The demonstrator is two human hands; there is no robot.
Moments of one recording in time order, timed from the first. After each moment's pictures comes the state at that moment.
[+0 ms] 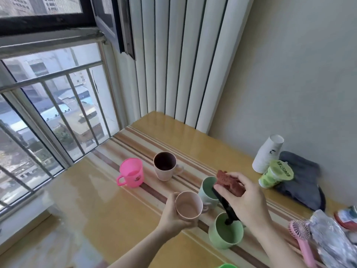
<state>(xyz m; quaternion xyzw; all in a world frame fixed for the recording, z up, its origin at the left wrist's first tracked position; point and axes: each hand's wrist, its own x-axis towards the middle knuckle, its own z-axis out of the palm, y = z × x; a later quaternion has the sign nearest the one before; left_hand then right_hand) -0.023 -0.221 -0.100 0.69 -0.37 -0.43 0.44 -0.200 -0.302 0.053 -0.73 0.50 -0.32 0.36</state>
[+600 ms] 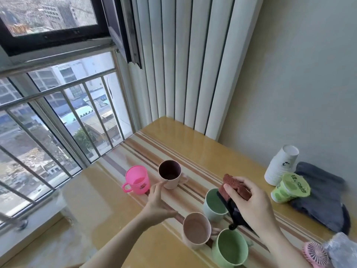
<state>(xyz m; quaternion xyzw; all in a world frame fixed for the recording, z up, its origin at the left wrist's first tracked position) 0.040 -0.240 -0.058 0.74 -0.40 -0.41 0.35 -0.207 -0.349 0.052 -0.71 0.48 -0.30 0.41</state>
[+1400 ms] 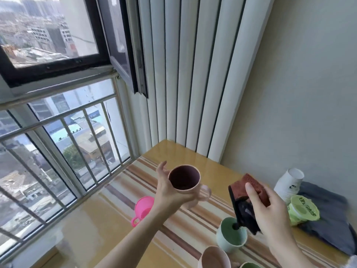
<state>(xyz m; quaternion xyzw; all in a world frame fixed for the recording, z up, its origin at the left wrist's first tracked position) 0.082 -0.301 0.046 0.70 -0.39 -0.30 0.52 -0.151 -0.348 0.108 -0.61 0.52 -0.43 0.41</state>
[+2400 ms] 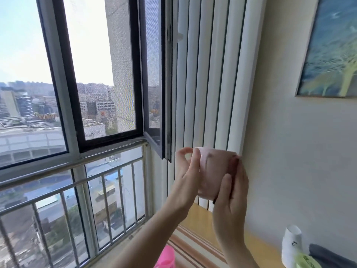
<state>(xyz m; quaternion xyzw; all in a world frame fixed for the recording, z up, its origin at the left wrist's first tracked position) 0.025 -0.173 0.355 0.49 -0.49 -0.29 0.66 -0.064 -0.208 0.310 -0.61 0.27 -0.66 0.34</state>
